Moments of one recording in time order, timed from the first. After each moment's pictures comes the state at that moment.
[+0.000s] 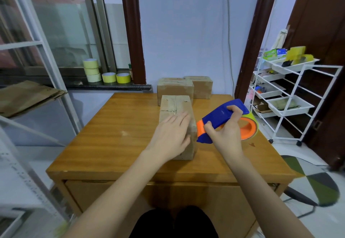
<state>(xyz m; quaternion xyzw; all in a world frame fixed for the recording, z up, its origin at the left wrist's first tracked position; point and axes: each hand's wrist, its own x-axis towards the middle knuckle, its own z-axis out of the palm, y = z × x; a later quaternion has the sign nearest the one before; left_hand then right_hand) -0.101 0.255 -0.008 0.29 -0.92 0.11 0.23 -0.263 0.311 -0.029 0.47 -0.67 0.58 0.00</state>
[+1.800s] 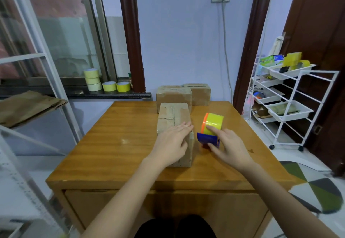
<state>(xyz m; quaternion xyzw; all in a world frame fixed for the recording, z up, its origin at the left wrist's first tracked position) -0.110 0.248 -0.009 0.31 -0.92 -0.01 0.22 -0.323 0.310 -0.062 0.72 -0.59 0.32 0.18</state>
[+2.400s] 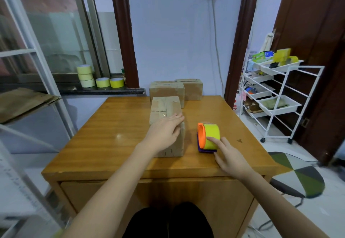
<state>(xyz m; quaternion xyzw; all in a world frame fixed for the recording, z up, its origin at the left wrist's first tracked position) -0.110 0.252 0.000 0.32 -0.93 -0.04 0.18 -0.336 0.358 -0.106 0.71 -0.64 0.28 0.05</state>
